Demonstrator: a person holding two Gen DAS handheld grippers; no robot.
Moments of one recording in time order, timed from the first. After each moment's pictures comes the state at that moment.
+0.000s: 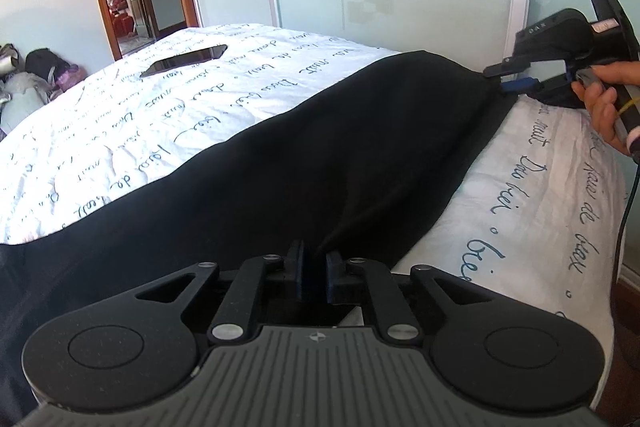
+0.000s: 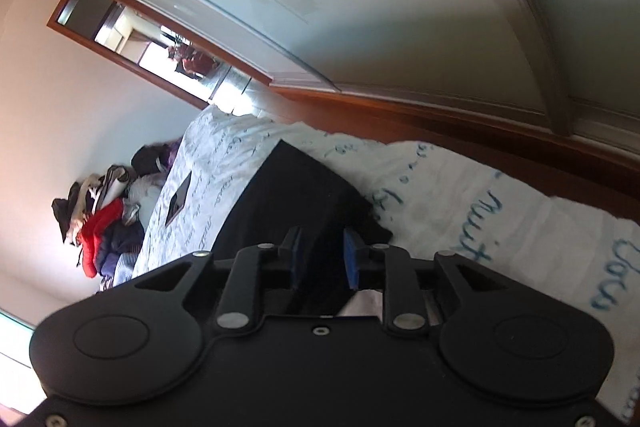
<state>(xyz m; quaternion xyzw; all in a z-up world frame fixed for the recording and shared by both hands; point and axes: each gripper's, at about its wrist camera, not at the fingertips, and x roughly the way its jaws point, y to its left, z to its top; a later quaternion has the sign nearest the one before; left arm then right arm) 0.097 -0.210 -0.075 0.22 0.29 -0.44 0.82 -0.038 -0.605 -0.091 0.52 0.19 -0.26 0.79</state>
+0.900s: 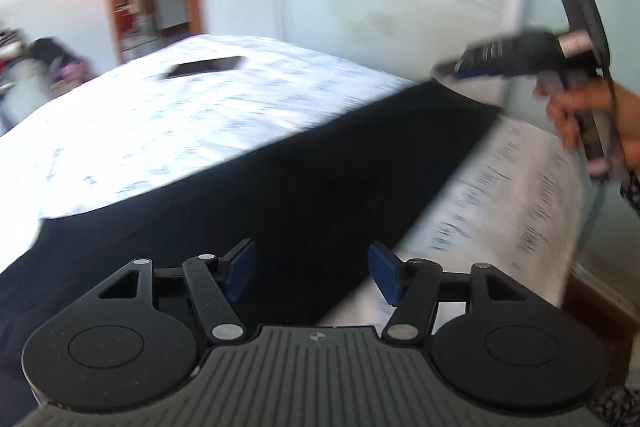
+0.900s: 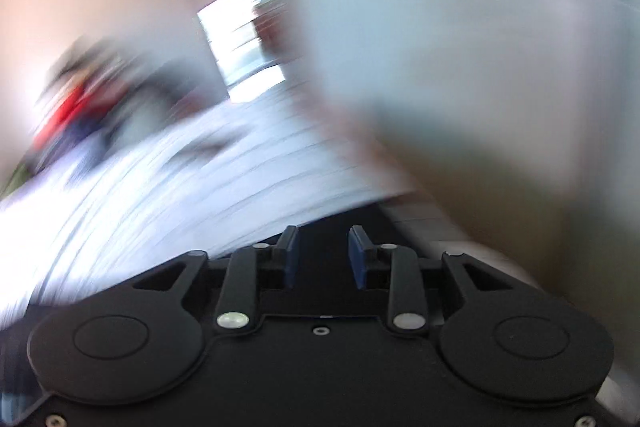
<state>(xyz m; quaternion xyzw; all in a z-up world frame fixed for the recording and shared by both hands) 0.093 -0.144 -0.036 0.18 0.30 -0.43 0.84 0.061 -0.481 -0.017 0.15 0.29 -0.10 0.94</state>
